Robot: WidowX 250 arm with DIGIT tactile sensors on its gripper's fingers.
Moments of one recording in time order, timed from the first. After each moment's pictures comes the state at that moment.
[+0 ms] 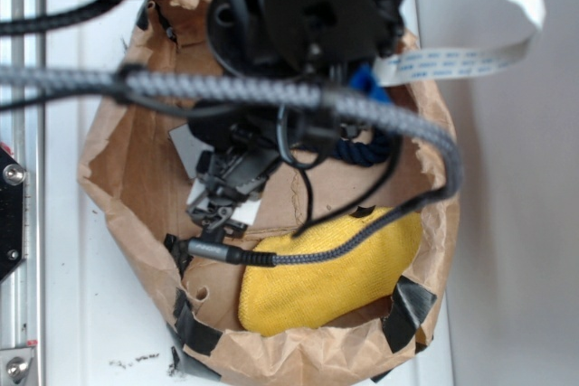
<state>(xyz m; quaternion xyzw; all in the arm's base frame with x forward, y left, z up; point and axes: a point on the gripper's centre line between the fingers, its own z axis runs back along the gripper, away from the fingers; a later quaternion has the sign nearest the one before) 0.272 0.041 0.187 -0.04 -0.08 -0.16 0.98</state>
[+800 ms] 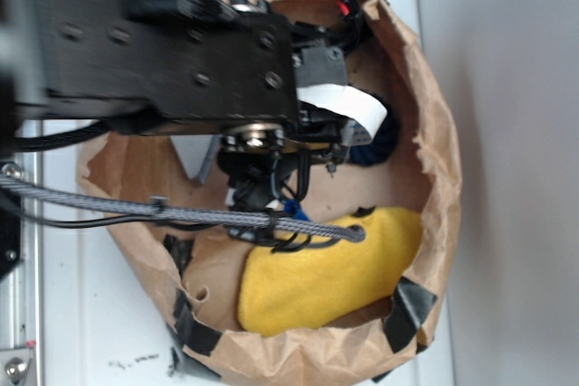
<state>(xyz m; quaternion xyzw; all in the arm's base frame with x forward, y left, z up) 0.295 0.035 0.097 0.07 -0.12 -0.17 0.97</state>
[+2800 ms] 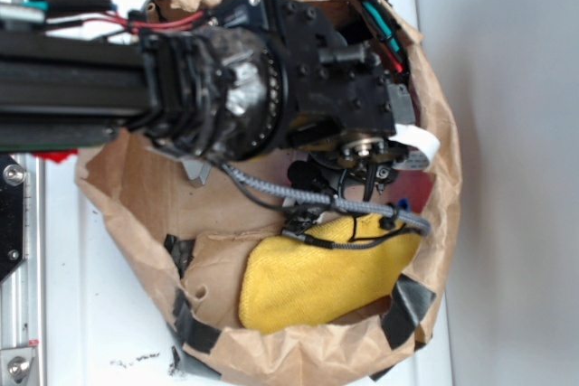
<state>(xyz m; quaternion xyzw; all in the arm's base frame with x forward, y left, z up) 0.331 0.040 0.034 0.02 -0.10 -0.19 0.98</state>
